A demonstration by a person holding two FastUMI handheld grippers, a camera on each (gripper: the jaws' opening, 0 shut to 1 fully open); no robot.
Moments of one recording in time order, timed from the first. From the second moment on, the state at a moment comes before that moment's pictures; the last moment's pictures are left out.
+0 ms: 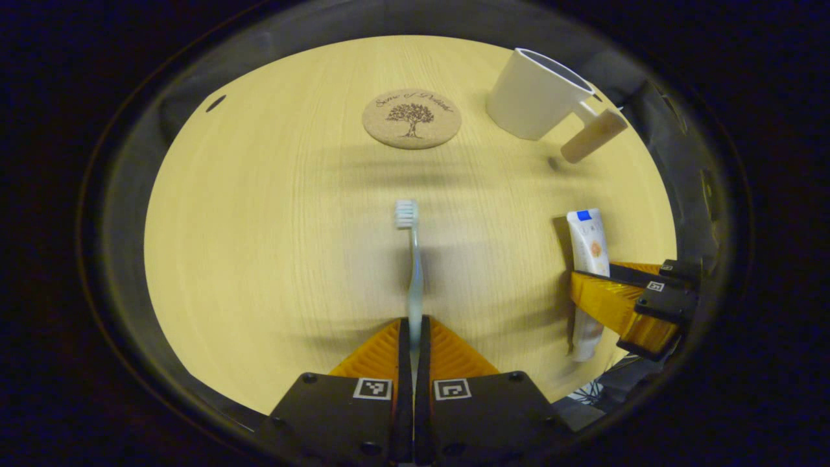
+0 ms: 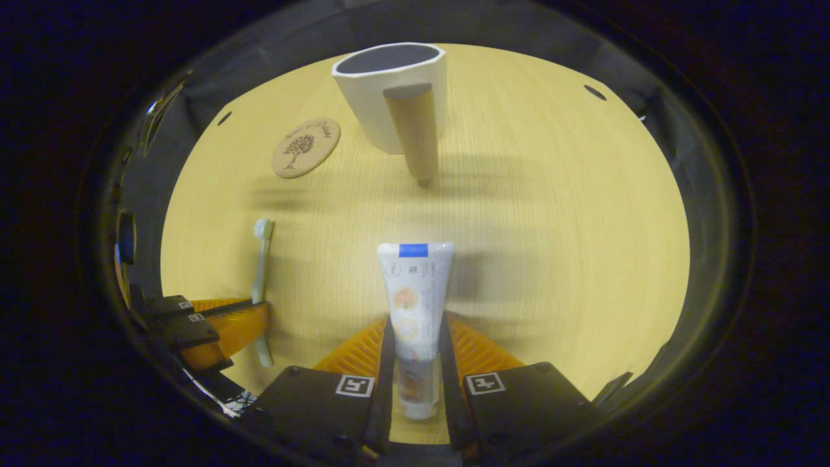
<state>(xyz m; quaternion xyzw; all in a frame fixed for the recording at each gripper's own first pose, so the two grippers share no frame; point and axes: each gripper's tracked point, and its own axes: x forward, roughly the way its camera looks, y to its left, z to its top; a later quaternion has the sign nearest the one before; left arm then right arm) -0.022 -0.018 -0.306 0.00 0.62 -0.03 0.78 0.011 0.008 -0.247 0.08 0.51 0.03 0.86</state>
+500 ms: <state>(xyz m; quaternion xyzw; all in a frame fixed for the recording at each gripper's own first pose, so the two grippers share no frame) -0.020 -0.018 -0.295 -0.07 0.48 -0.03 0.87 -0.053 0.012 -0.166 0.07 0.31 0.09 0.94</state>
